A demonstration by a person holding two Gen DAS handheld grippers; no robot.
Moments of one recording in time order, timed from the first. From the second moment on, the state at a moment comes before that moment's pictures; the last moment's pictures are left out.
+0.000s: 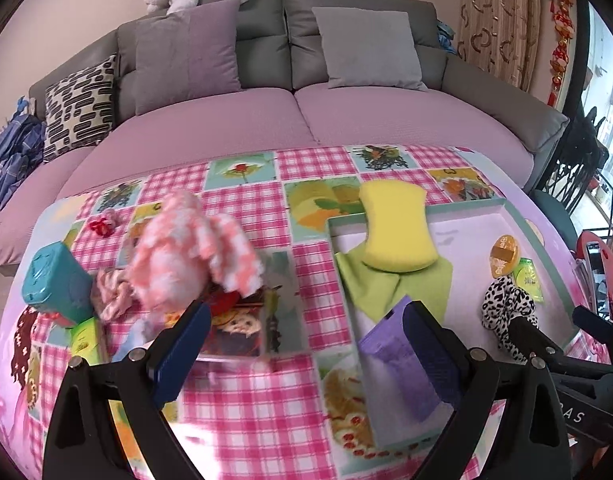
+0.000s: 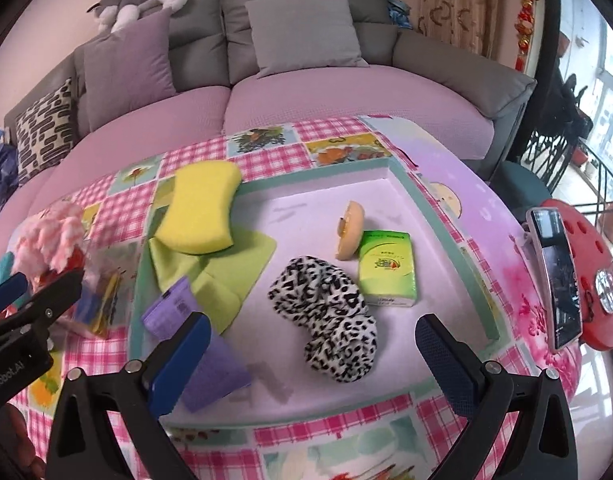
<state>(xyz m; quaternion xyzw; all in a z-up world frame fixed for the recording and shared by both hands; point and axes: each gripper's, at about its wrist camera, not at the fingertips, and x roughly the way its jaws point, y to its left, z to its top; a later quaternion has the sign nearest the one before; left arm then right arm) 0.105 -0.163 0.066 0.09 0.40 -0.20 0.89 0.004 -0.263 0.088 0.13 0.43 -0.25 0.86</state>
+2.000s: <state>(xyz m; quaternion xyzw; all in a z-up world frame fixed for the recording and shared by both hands) 0.181 0.069 0.051 -0.06 0.44 -0.01 0.90 0.160 -0.081 0.093 0.06 0.40 -0.02 0.92</state>
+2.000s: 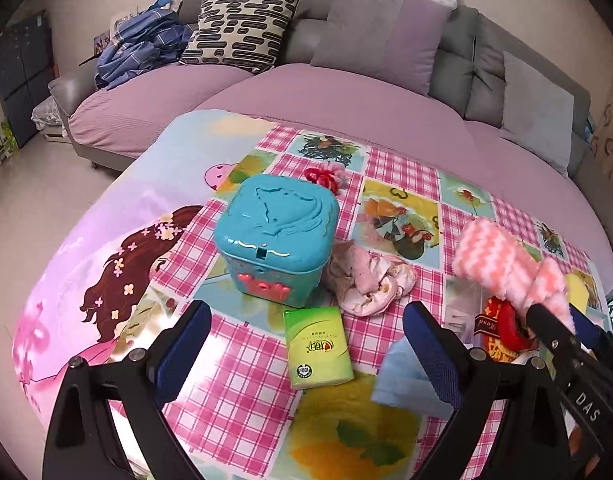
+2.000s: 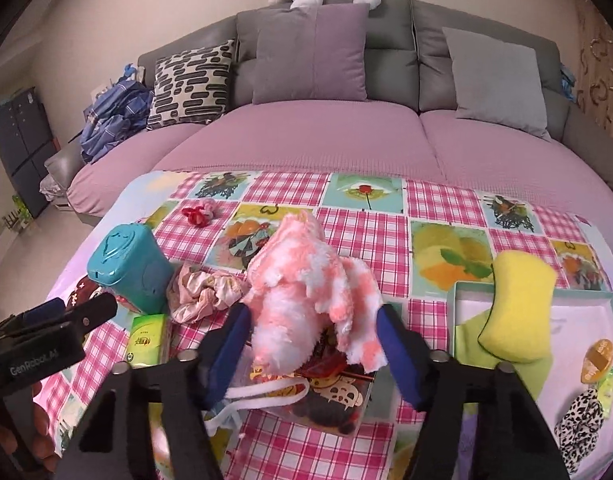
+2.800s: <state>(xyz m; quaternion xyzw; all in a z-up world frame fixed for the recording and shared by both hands) 0.188 0.062 0.017 -0.05 0.49 -0.02 0.87 0.148 -0.094 0.107 0.07 0.33 -0.01 0.94</state>
